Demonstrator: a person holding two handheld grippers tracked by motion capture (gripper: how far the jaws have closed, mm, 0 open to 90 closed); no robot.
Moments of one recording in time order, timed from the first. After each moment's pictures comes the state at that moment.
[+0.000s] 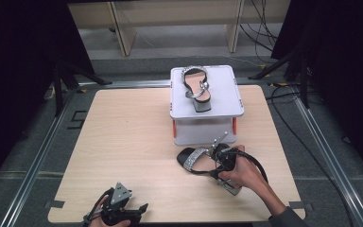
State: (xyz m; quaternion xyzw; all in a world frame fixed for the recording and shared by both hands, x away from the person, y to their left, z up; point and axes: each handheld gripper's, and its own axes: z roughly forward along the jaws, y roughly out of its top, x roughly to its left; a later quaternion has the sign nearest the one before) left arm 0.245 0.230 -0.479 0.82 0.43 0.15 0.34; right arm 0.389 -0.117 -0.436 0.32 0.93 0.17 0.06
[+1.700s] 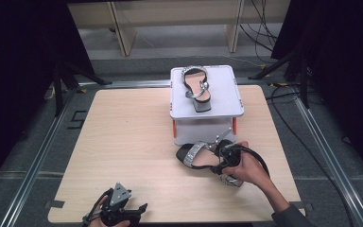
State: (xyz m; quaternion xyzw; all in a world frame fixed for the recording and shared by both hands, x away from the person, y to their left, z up) left arm 0.243 0.230 -0.479 0.82 0.44 0.16 0.34; right arm 0.398 -0.126 -0.424 0.31 0.93 0.20 0.04
